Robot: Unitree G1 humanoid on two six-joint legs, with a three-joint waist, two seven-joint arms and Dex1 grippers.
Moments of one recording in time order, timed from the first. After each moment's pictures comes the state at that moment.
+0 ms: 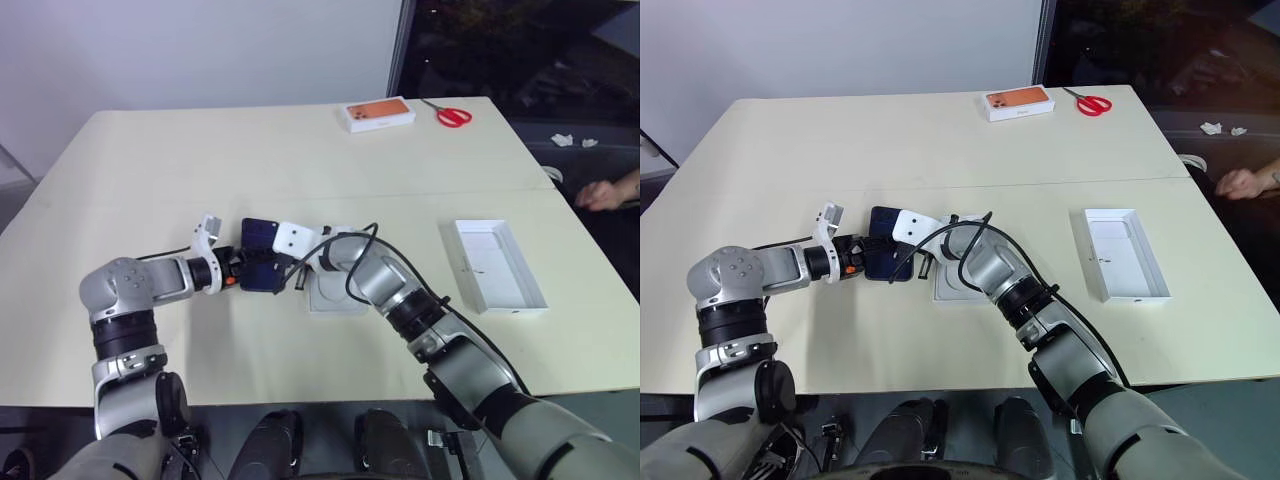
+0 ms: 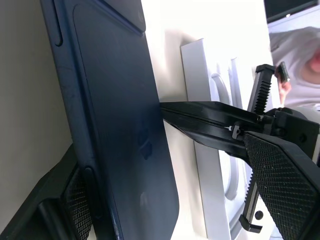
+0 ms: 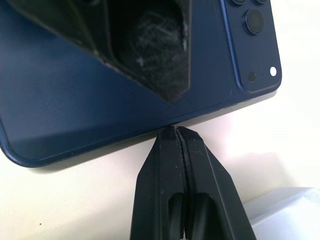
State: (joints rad) left arm -0.60 0.32 0.47 0.20 -0.63 1.47 -0.51; right arm -0.85 -0.08 0.48 0.48 -0.29 0.42 0.75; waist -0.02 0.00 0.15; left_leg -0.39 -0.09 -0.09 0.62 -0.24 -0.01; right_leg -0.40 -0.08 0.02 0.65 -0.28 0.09
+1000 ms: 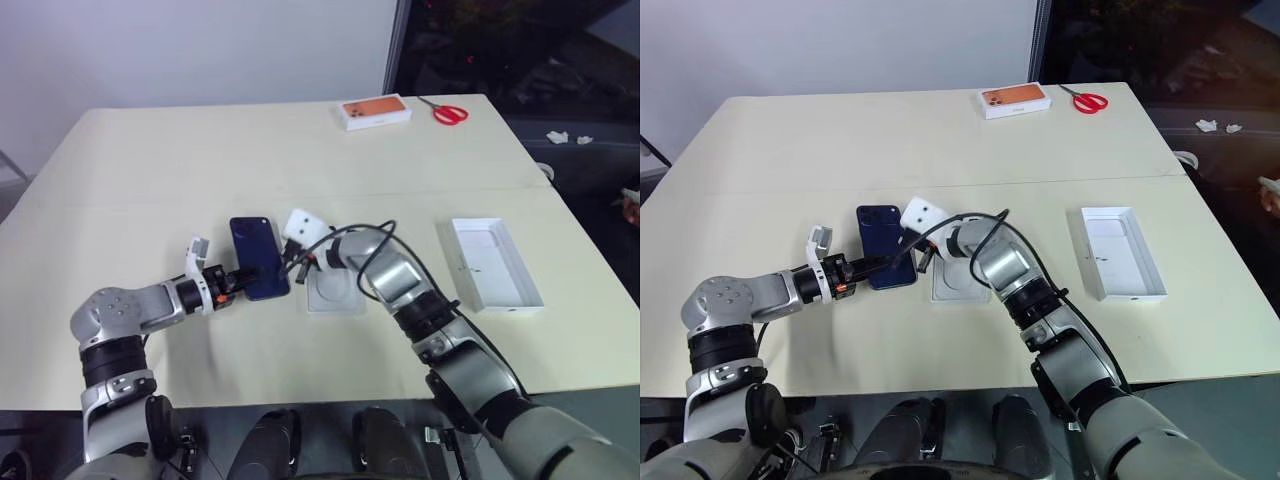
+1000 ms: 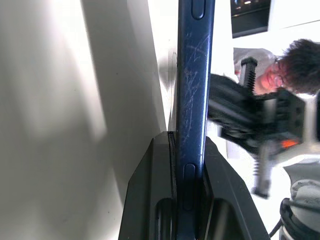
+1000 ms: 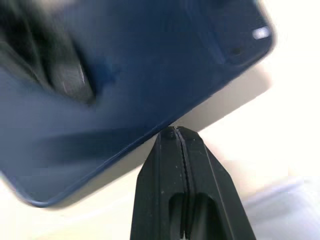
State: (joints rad) left arm -0.48 0.35 0.53 0.25 -0.80 1.47 -0.55; right arm -0.81 -0.07 0.32 0.35 -0.08 0.52 0.83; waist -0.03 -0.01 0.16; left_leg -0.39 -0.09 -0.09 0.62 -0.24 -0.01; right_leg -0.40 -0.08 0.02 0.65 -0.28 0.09
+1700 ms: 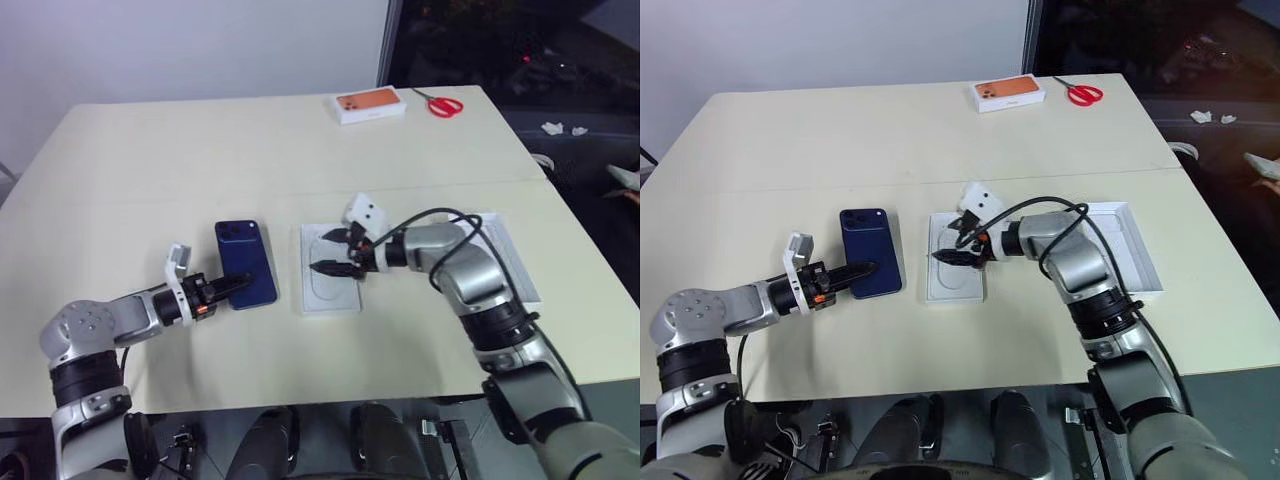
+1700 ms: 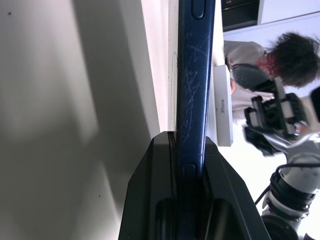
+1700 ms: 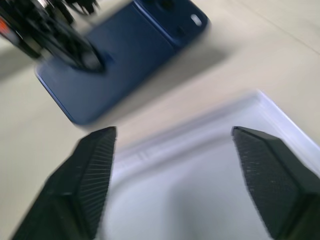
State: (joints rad) left arm -0.40 0.43 0.54 0.19 -0.91 1.51 -0.62; right arm -0.69 -0.41 0.23 0.05 0.18 0.67 0.99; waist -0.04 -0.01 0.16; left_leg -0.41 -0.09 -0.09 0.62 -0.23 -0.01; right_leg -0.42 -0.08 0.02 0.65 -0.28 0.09
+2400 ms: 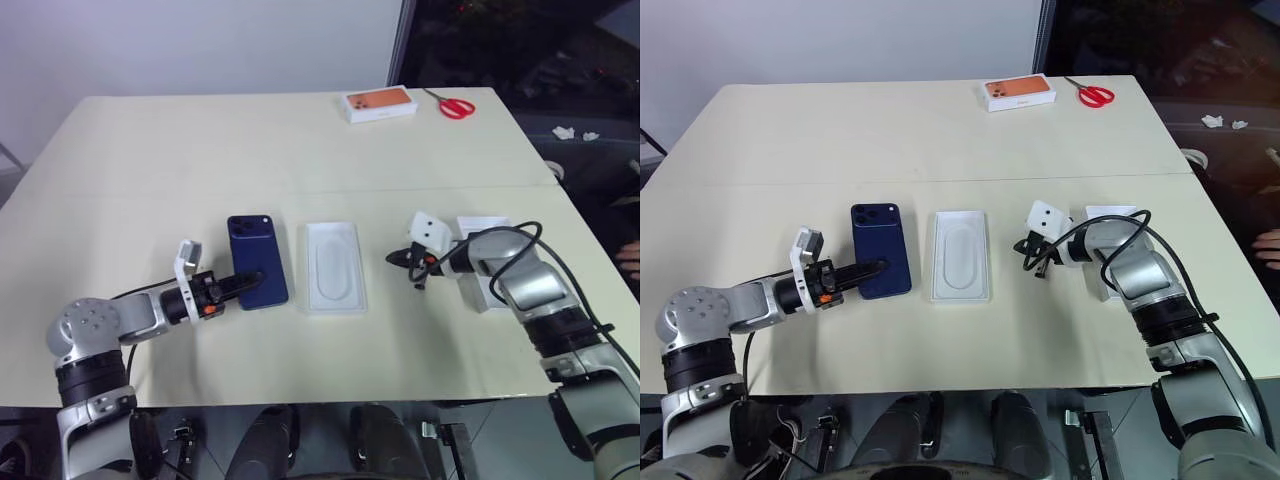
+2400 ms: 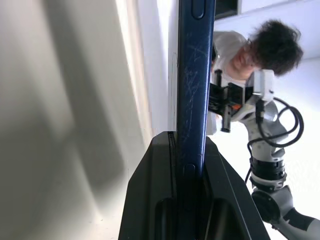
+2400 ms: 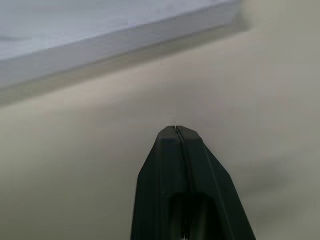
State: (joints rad) left arm -0.40 0.39 0.52 0.09 -0.98 1.56 -0.59; right arm -0.59 -0.68 0.26 0.21 0.02 0.32 1.05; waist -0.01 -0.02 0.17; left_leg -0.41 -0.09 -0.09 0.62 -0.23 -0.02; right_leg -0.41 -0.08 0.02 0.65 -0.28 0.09
